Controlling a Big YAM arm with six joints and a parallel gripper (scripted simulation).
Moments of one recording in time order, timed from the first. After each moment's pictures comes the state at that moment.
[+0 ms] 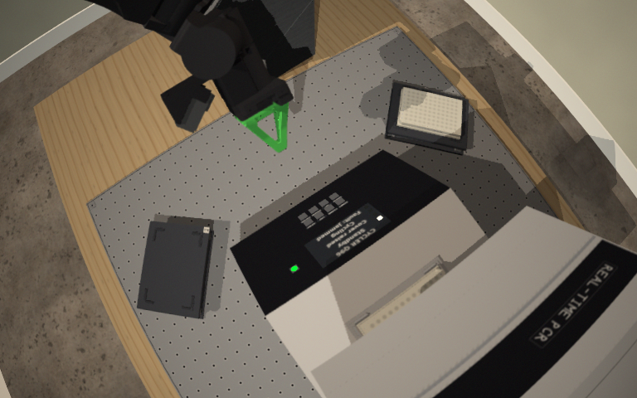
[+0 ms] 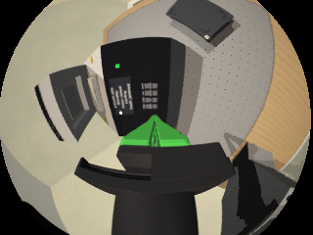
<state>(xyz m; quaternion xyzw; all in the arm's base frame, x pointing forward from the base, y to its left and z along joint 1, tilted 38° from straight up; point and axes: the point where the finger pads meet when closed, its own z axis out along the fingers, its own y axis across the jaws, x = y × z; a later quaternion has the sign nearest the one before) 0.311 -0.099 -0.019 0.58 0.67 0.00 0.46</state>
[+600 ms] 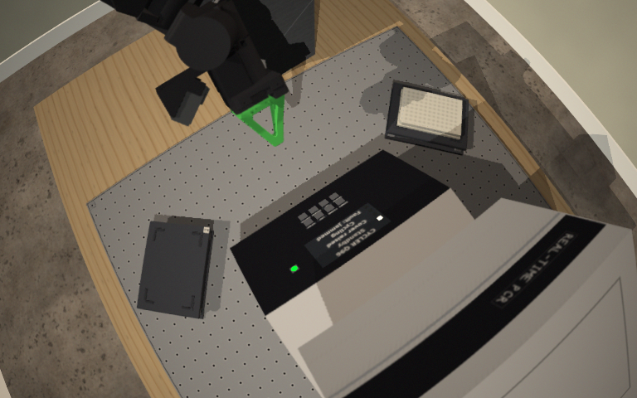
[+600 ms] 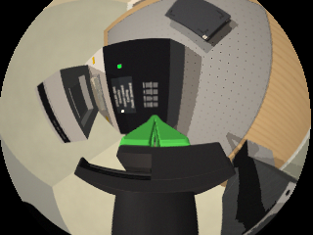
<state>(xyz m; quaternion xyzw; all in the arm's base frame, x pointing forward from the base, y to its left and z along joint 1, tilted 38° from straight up) 0.304 -0.093 -0.012 0.58 0.67 0.01 0.46</state>
